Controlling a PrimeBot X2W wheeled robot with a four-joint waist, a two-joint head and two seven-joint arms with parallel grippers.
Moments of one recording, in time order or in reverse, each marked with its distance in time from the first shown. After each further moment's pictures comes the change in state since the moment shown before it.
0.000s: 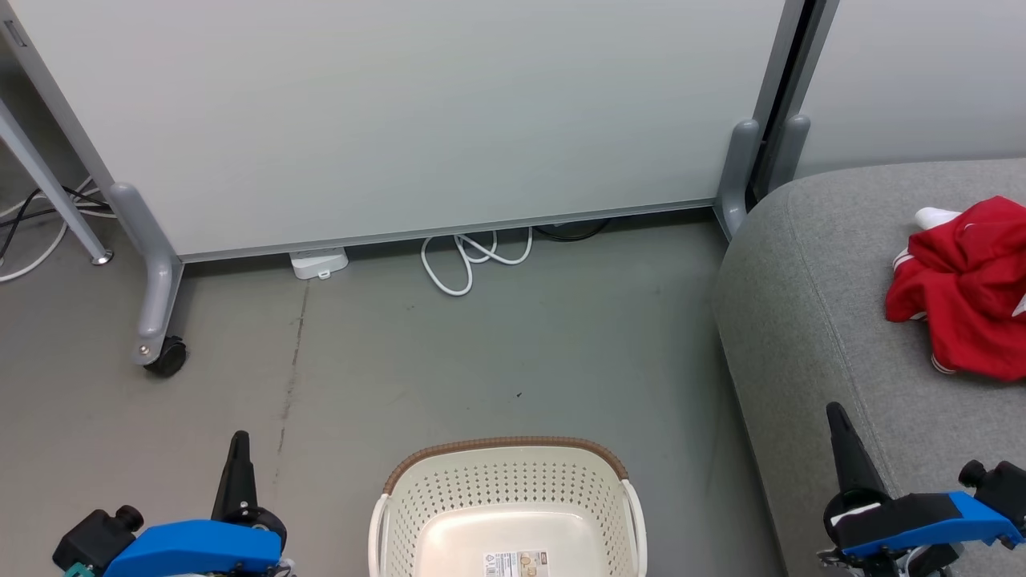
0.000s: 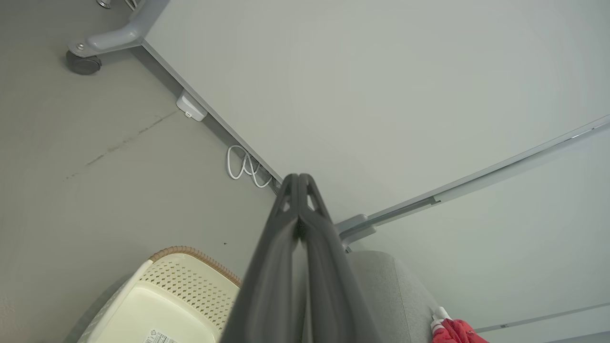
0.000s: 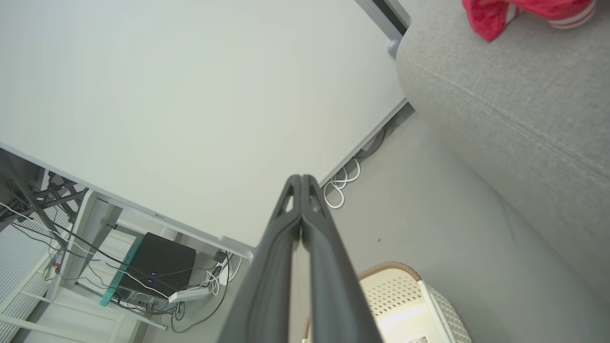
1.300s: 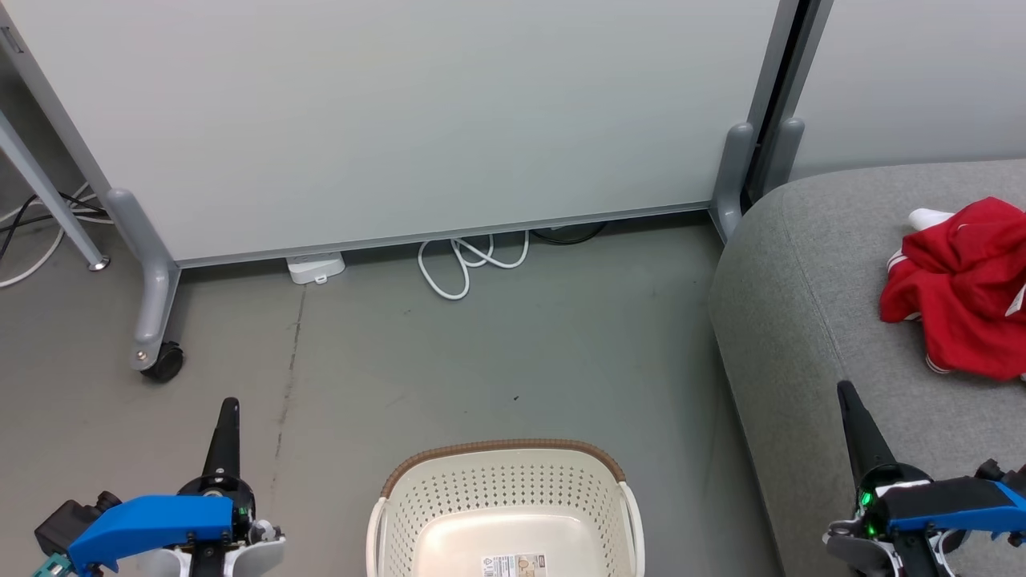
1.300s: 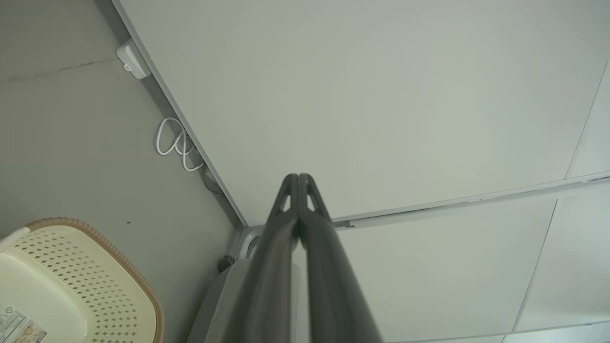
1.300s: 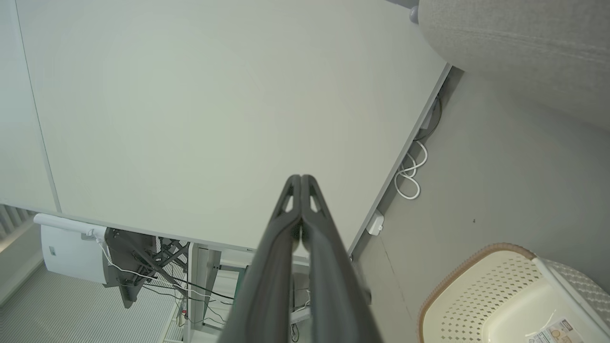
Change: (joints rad) left arm -0.041 -0.003 0.041 -0.050 -0.364 0.000 0.099; right arm -0.026 -0.001 -0.025 -0.024 0.412 0.000 0.083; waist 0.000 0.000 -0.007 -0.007
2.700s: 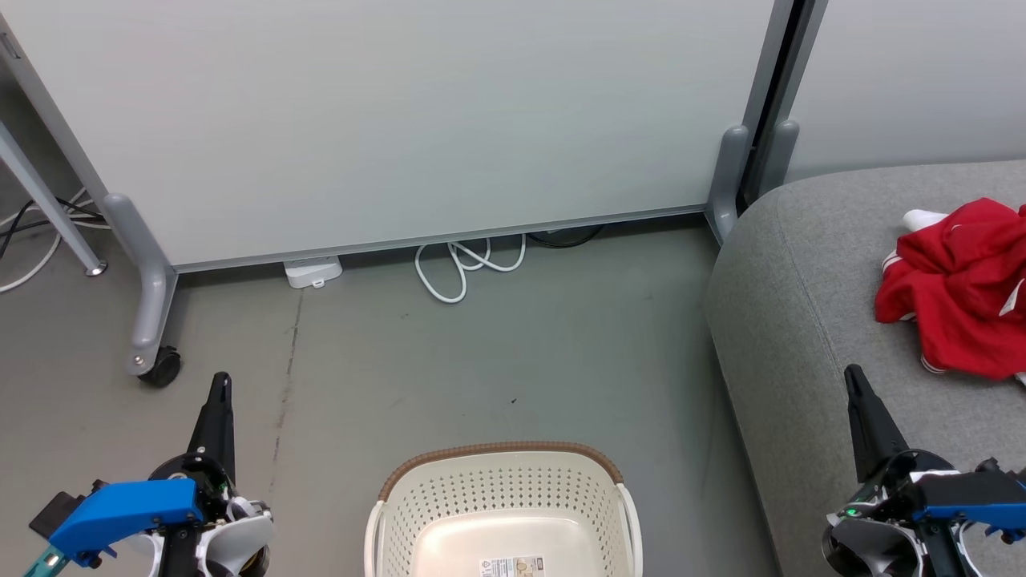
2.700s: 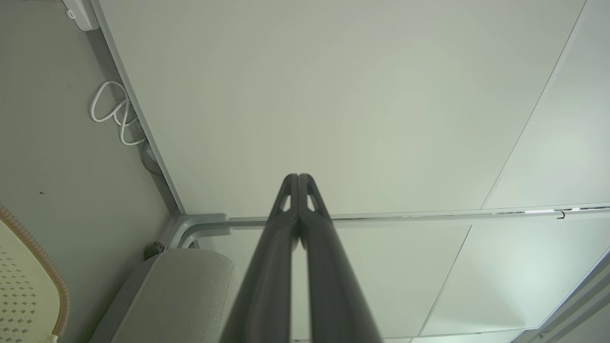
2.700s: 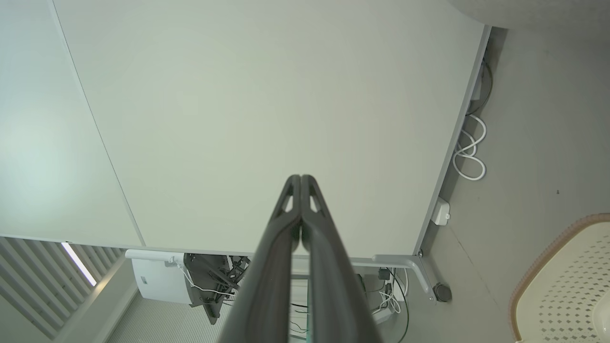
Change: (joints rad) left arm -0.030 -0.001 0.030 -0.035 -0.253 0.000 0.069; right arm -0.021 -0.001 -0.016 -0.017 0.288 0.000 0.056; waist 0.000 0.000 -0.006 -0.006
